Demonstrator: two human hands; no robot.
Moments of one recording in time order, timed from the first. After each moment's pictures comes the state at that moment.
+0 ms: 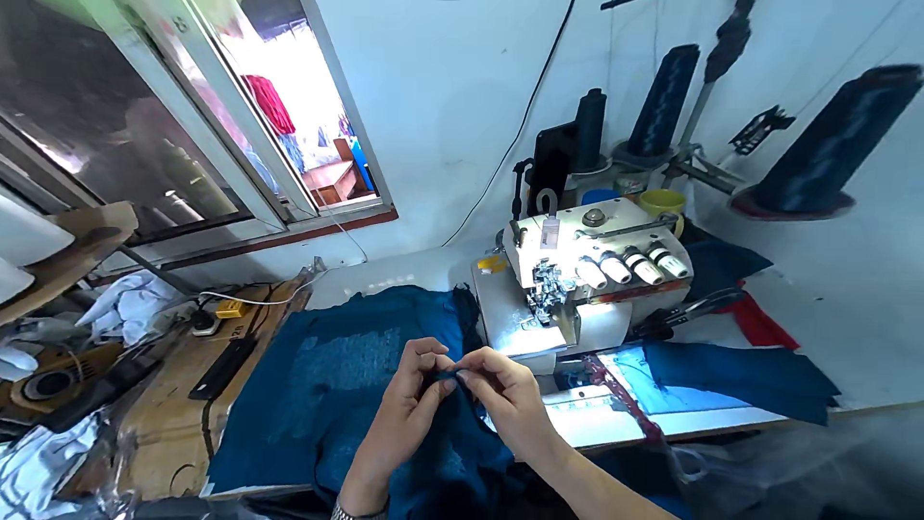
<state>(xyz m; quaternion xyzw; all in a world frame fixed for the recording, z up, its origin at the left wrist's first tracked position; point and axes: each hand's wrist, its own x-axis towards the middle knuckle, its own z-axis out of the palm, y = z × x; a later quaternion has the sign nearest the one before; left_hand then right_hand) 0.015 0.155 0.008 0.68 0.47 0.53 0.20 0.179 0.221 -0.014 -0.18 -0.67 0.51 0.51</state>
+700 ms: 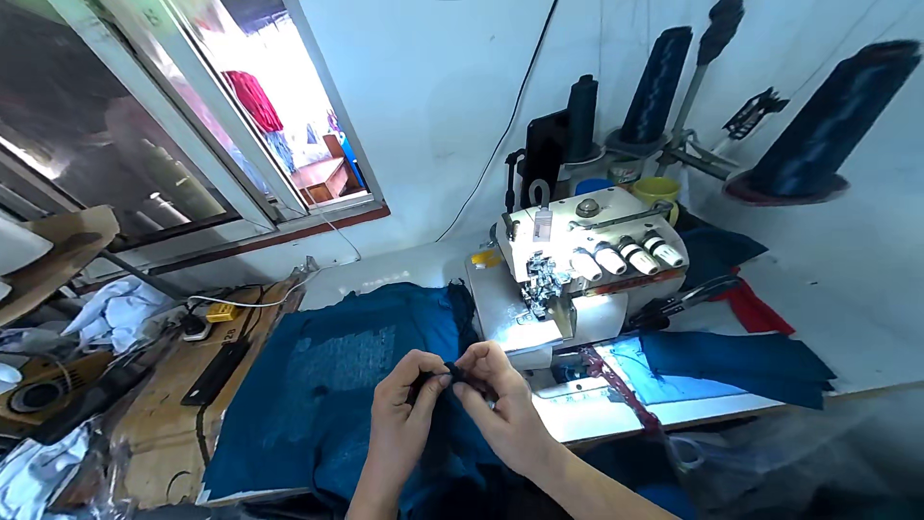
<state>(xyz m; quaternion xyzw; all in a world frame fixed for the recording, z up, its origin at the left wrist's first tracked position) 0.033 0.153 0.004 0.63 0.50 0.59 0.10 0.178 0.214 -0.022 -0.14 -0.69 0.49 0.52</state>
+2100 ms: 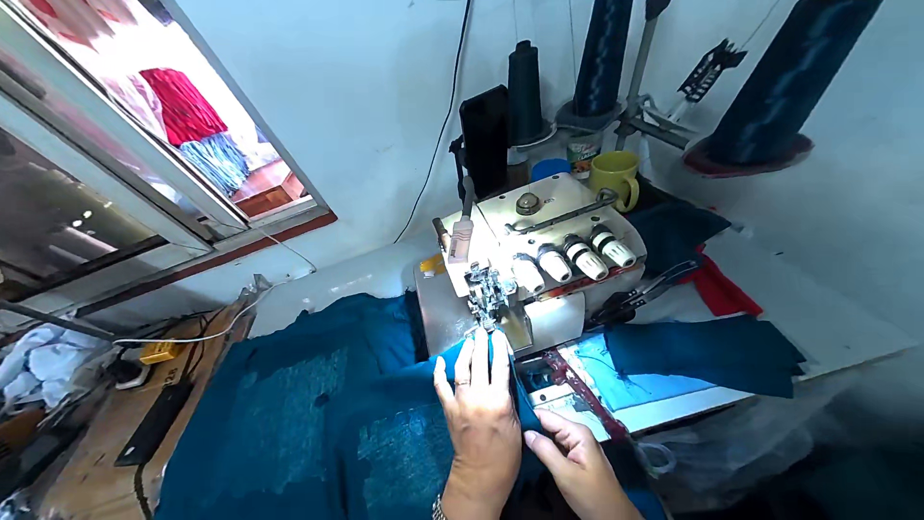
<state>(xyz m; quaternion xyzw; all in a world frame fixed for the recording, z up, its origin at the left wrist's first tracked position) 0.167 0.239 -0.052 0.64 0.67 0.27 -0.26 0.289 0.224 -0.091 -0.33 -0.57 0.56 0.50</state>
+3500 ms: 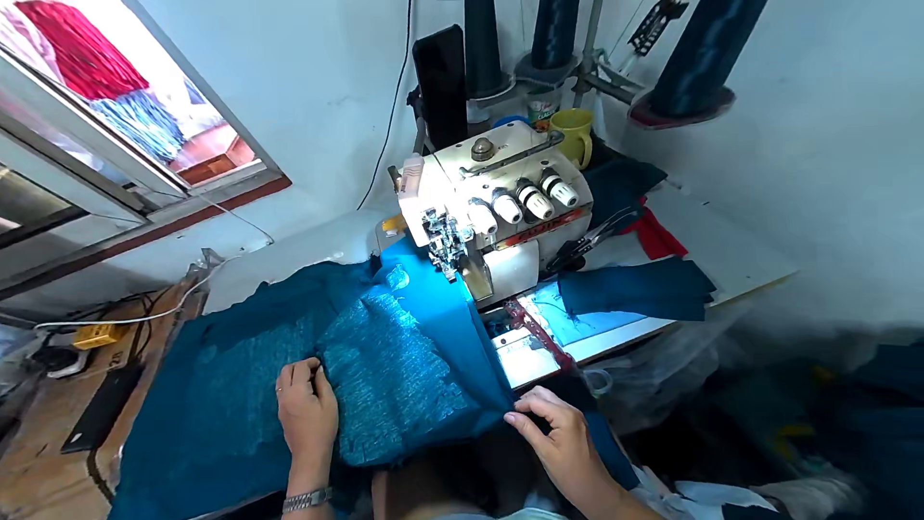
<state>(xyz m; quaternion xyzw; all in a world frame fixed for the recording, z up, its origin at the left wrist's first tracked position) -0.022 0.168 -0.094 0.54 0.77 0.32 -0.13 0.325 0.177 -0.137 -0.45 -0.69 0.34 0.46</state>
